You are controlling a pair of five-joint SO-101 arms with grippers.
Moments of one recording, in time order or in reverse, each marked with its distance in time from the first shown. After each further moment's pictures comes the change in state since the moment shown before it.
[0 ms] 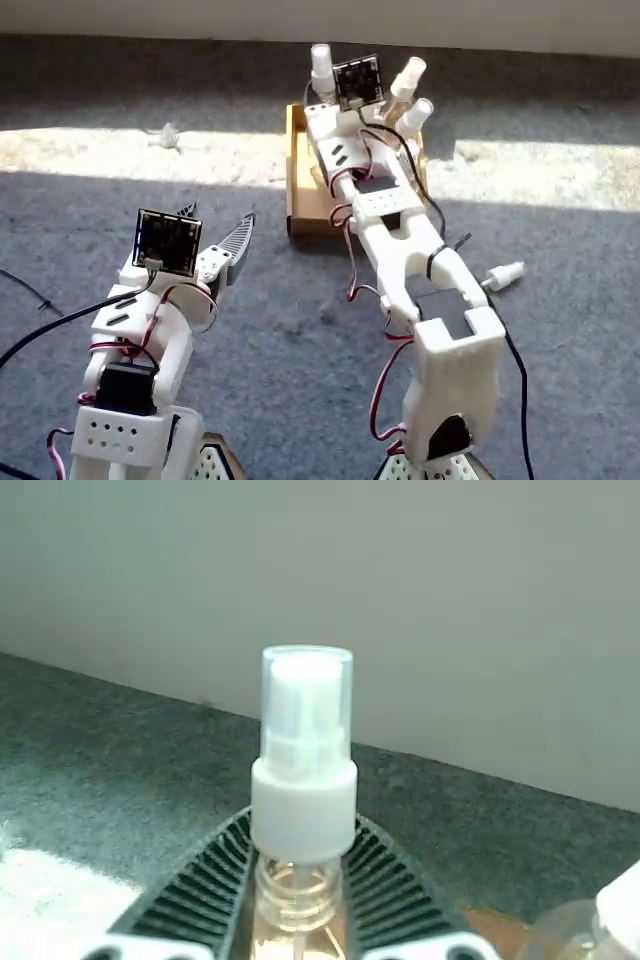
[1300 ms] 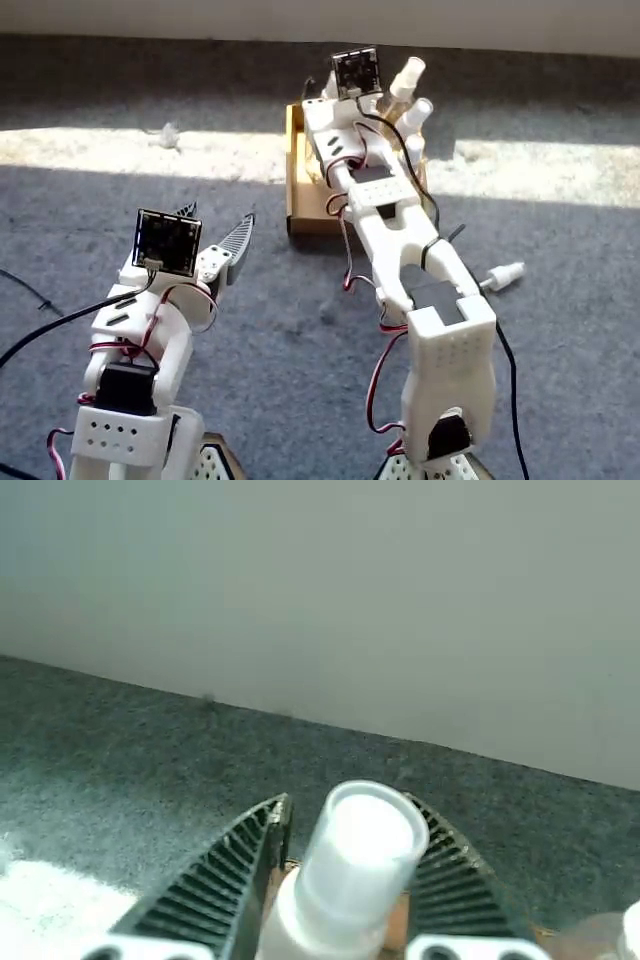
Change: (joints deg) left arm 0.0 0.0 0.0 -0.1 0.0; right arm -0.1 3.3 -9.3 7.9 -1.2
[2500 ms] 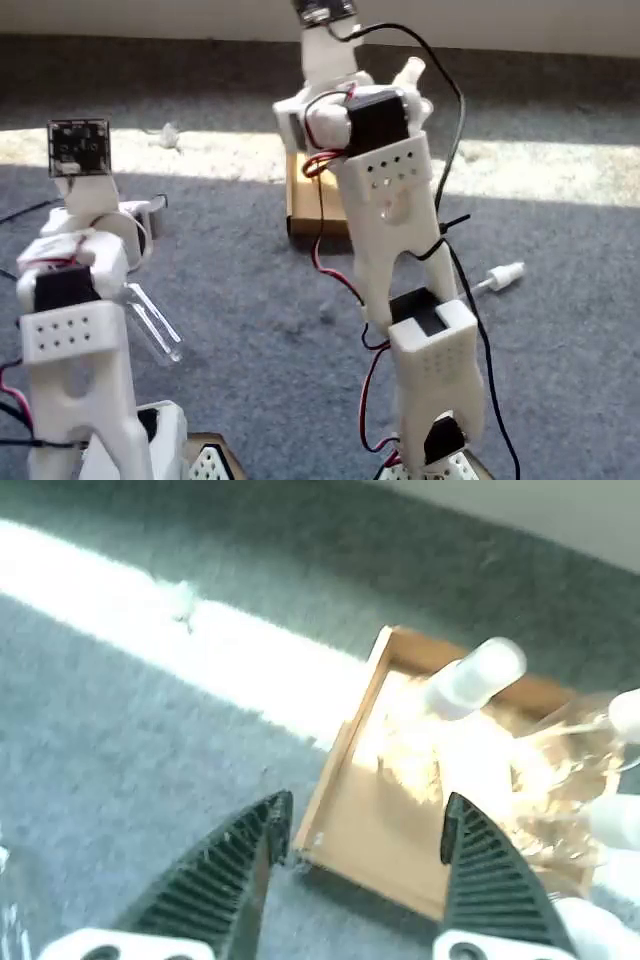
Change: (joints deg) left arm -21.5 35.5 -29.2 15.6 0.0; right arm -9.9 0.2 -65.8 103.9 0.0
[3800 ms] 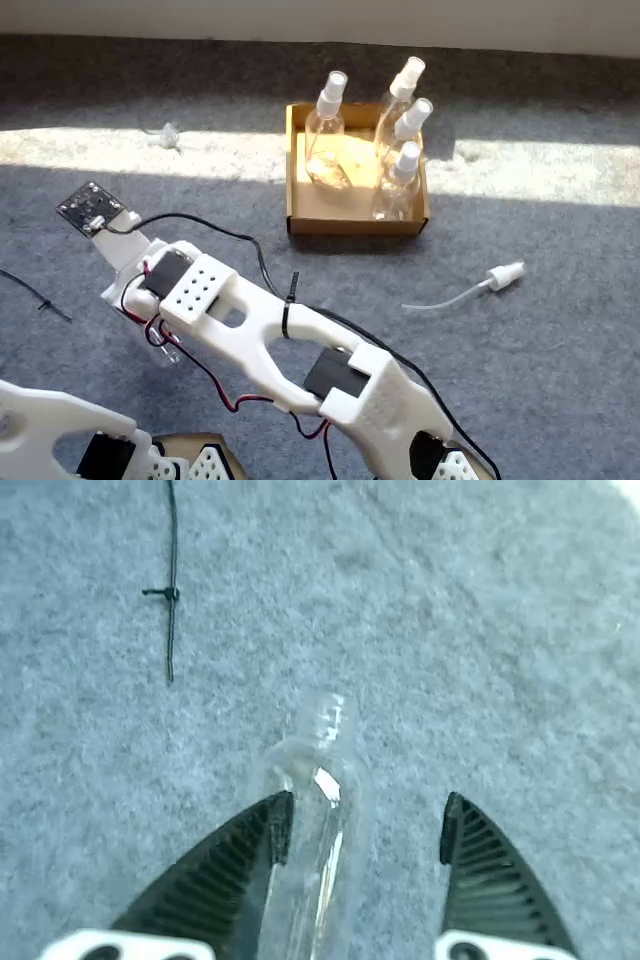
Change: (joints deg) left arm -57.6 78.9 -76.1 4.6 -27.0; right arm -33.3 3.6 50.1 -49.4 -7.6
